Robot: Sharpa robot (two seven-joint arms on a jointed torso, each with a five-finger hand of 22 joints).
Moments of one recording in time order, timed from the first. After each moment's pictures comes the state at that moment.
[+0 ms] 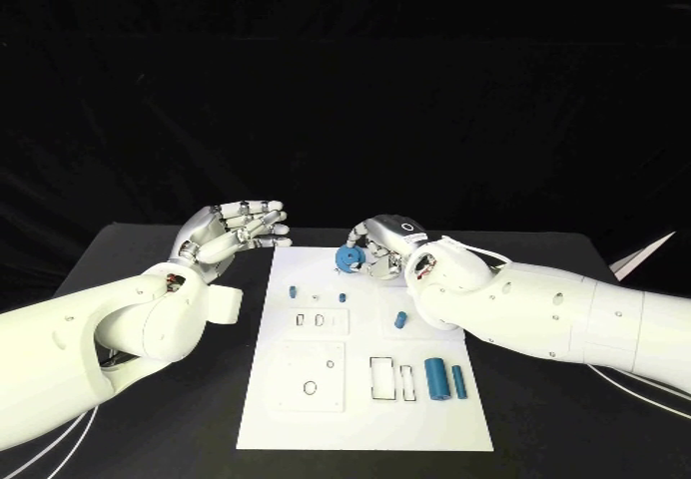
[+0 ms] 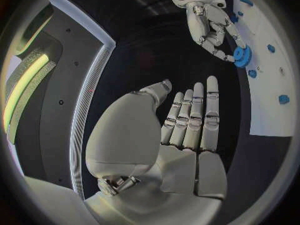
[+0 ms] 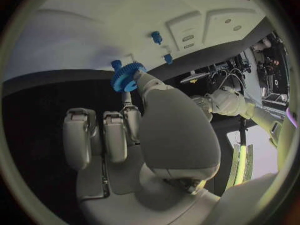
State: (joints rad) left arm 1.22 -0.93 0.01 1.64 -0.05 -0.37 0.50; left_hand 1.43 -0.13 0.44 0.12 0.09 0.86 0.22 0.19 0.14 1.00 0.17 0.08 0.06 1.00 0.12 0.25 0.31 0.16 1.01 0.21 0.37 0.16; right arm 1.29 -0.57 -0.12 1.33 -1.56 -0.52 -0.23; right_hand 1.45 -0.19 0.33 0.24 0.13 0.92 0.11 0.23 0.40 1.39 0.04 1.39 1.29 1.45 -0.03 1.54 1.29 0.04 1.46 0.08 1.47 1.30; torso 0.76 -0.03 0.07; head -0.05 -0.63
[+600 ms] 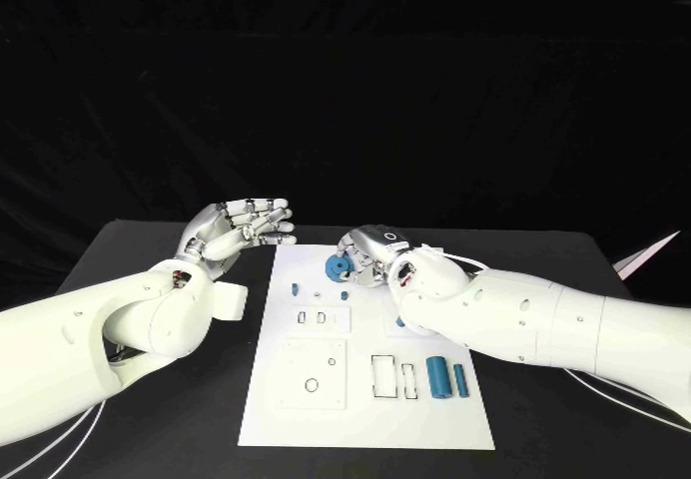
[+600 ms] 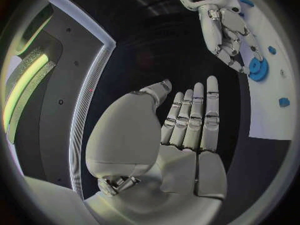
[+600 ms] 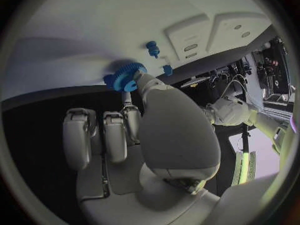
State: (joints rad) left arm 1.22 -0.92 0.01 1.63 -0.05 -0.37 0.50; left_hand 1.43 -0.13 0.44 0.12 0.09 0.86 0.22 0.19 0.14 1.00 0.17 0.08 0.06 0.99 0.13 0.25 0.31 0.16 1.01 0.21 0.37 0.16; right arm 1.25 -0.46 -0.13 1.22 -1.58 -0.50 -0.24; right_hand 1.45 -0.19 0.33 0.24 0.13 0.92 0.11 0.23 0.40 1.39 0.04 1.39 1.29 1.45 -0.03 1.54 1.29 0.04 1.46 0.08 1.47 1.30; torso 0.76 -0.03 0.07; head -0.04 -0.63
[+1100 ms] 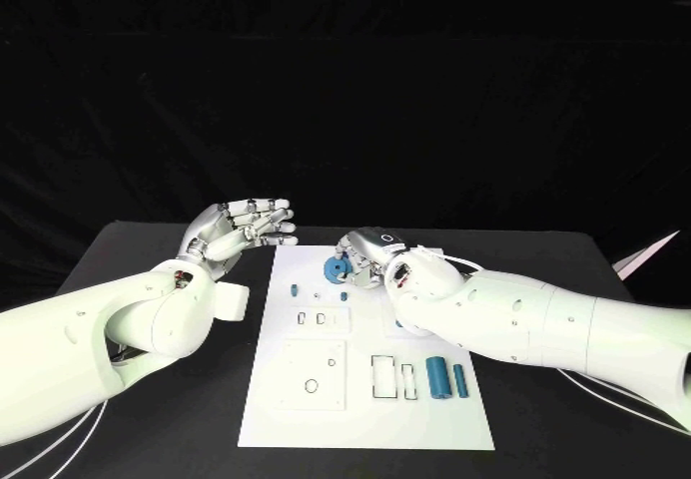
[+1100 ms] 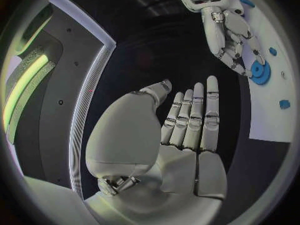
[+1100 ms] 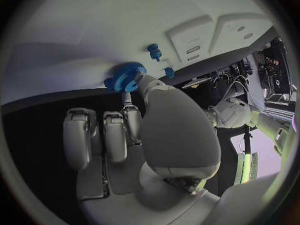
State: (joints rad) left arm 1.22 -0.91 0.01 1.62 -0.05 -0.37 0.50; left_hand 1.43 -0.13 0.44 0.12 0.09 0.86 0.22 0.19 0.14 1.00 0.17 0.08 0.06 0.99 0.13 0.25 0.31 0.16 1.01 0.21 0.38 0.16; right arm 1.25 -0.44 -0.12 1.19 -1.58 -0.48 -0.25; right_hand 1.42 -0.19 0.35 0.24 0.13 0.92 0.11 0.23 0.40 1.39 0.04 1.39 1.29 1.45 -0.03 1.54 1.29 0.04 1.46 0.08 1.47 1.30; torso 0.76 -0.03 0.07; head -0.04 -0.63
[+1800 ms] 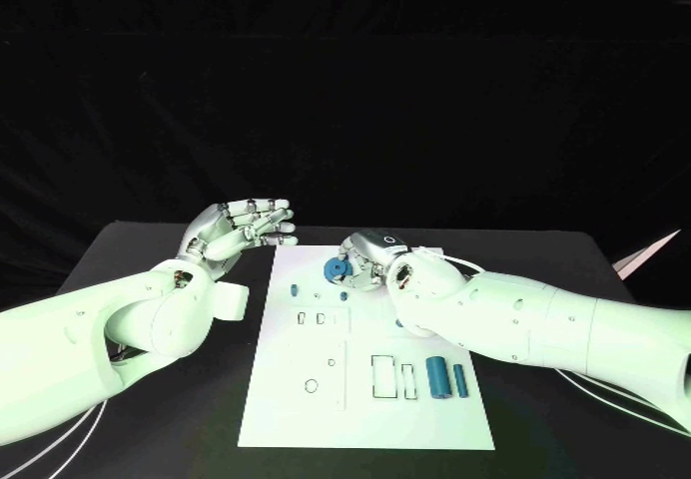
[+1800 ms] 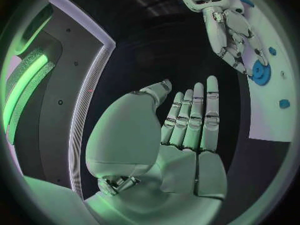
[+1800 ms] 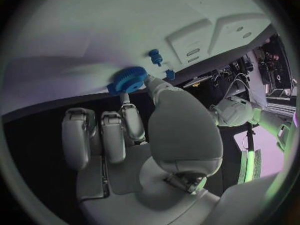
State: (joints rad) left arm 1.22 -0.92 0.01 1.62 -0.05 -0.37 0.50; left_hand 1.43 -0.13 0.44 0.12 0.09 0.86 0.22 0.19 0.15 1.00 0.17 0.08 0.06 0.99 0.13 0.25 0.31 0.16 1.00 0.21 0.38 0.16; right arm 1.24 -0.44 -0.13 1.19 -1.53 -0.47 -0.24; right_hand 1.25 -0.22 0.33 0.28 0.13 0.87 0.16 0.21 0.39 1.37 0.07 1.36 1.29 1.46 0.01 1.55 1.29 0.04 1.46 0.10 1.47 1.30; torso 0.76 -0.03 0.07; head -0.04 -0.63
